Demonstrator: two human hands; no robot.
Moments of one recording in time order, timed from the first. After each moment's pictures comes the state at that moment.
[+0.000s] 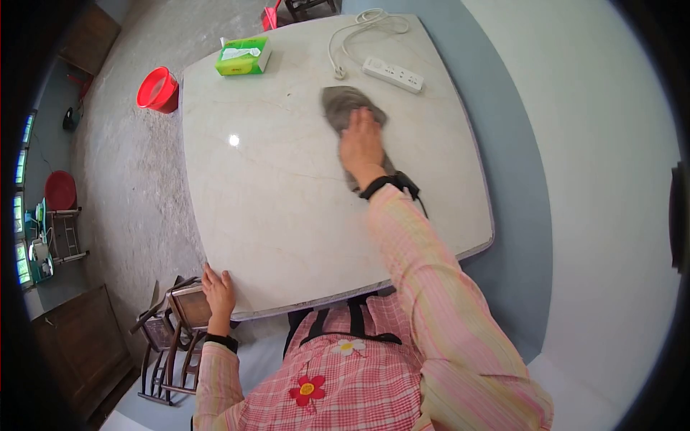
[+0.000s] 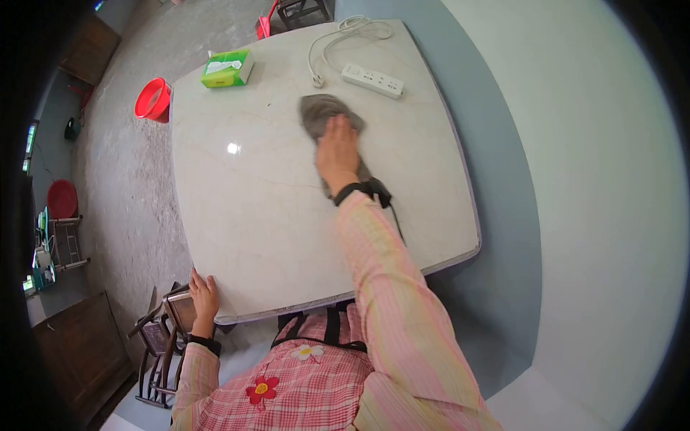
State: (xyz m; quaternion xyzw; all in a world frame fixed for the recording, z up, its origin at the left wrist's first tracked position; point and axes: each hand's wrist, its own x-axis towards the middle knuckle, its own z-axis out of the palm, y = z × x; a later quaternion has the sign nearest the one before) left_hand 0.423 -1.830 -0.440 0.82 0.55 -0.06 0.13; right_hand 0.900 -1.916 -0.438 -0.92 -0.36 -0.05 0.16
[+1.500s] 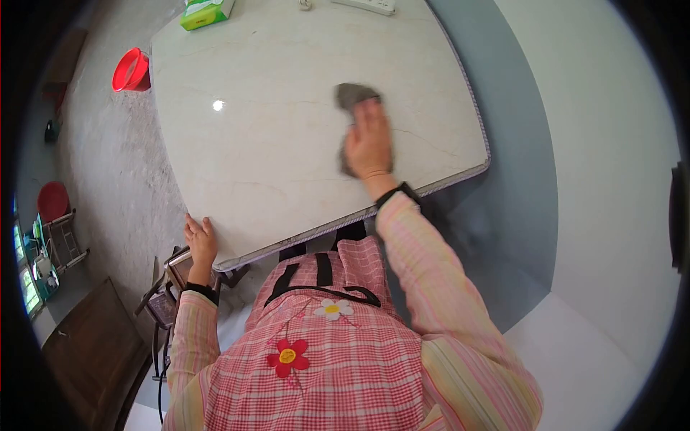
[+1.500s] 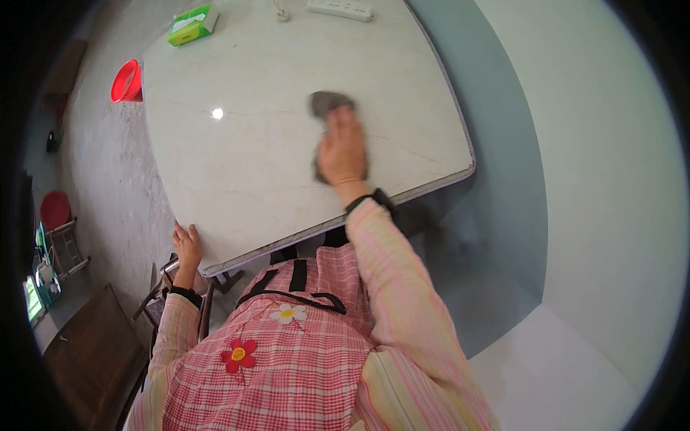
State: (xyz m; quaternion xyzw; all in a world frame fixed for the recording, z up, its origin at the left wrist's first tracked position) left_hand 0.418 -1.819 -0.447 0.84 0.52 -0.07 0.14; right_hand 0.792 -2.068 -0.435 -0.90 -0.34 -0.11 0.26
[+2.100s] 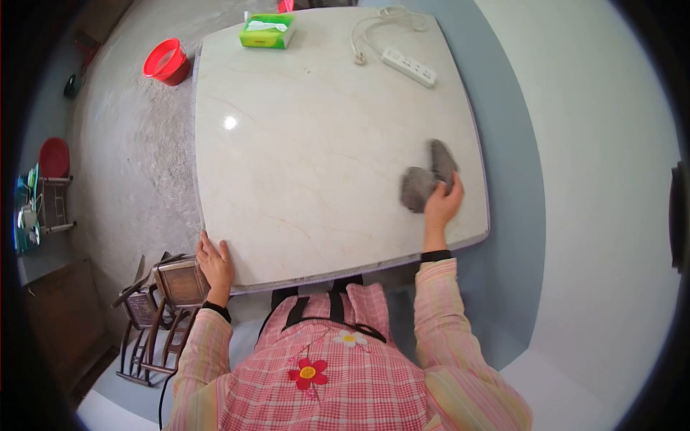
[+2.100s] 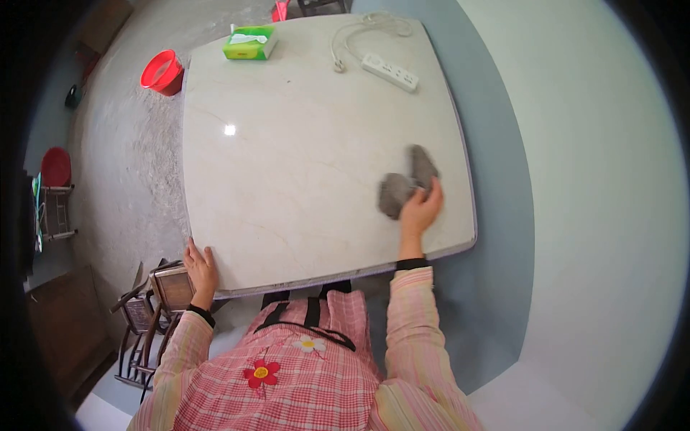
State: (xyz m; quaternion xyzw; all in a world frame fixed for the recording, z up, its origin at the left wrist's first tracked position) left_hand 0.424 -1.839 -0.448 0.83 0.54 0.05 0.10; right_hand 0.860 -2.116 -0.410 -0.90 -0.08 -0.12 0.41
